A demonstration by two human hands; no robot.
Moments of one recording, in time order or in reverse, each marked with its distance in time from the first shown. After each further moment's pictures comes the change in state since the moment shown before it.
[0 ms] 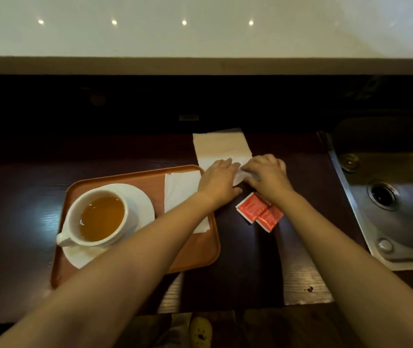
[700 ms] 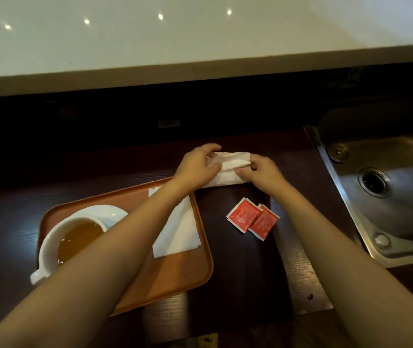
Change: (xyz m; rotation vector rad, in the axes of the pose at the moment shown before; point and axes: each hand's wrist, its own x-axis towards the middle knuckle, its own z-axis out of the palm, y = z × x) left_hand 0.040 -0.019 -0.028 -0.417 0.126 -0.018; right_hand 0.014 0.006 -0.017 0.713 -0.041 0.369
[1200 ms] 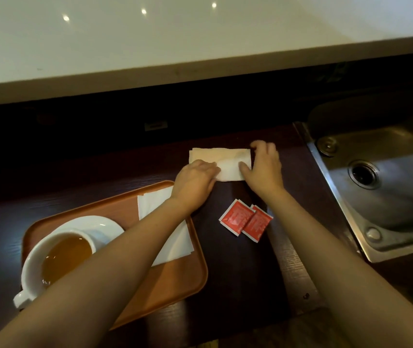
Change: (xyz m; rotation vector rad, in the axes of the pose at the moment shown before) left_hand 0.003 -0.020 0.035 0.554 -0.031 0.332; right_hand 0.003 0.008 -0.004 -0.371 0.360 -0.024
